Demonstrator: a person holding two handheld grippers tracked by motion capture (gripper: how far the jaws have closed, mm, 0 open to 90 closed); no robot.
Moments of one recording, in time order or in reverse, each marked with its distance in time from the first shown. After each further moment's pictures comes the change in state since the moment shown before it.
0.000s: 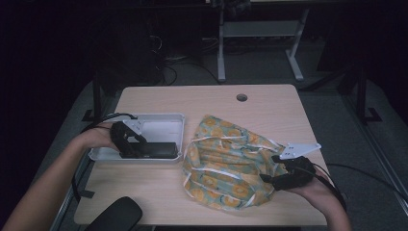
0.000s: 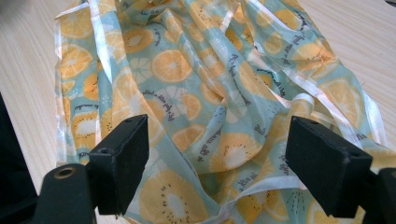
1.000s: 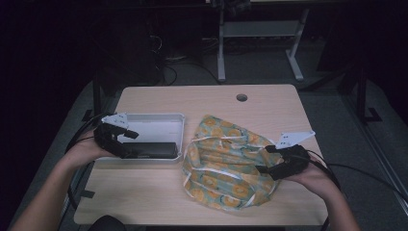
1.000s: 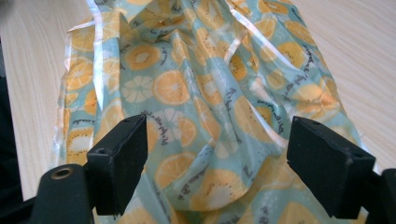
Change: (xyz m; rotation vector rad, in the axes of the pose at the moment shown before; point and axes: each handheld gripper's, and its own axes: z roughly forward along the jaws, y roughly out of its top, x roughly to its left) left arm -0.068 0.011 -0.049 -0.245 0.245 -0.326; right arm -0.021 0.023 0.012 -0.025 0.086 -0.093
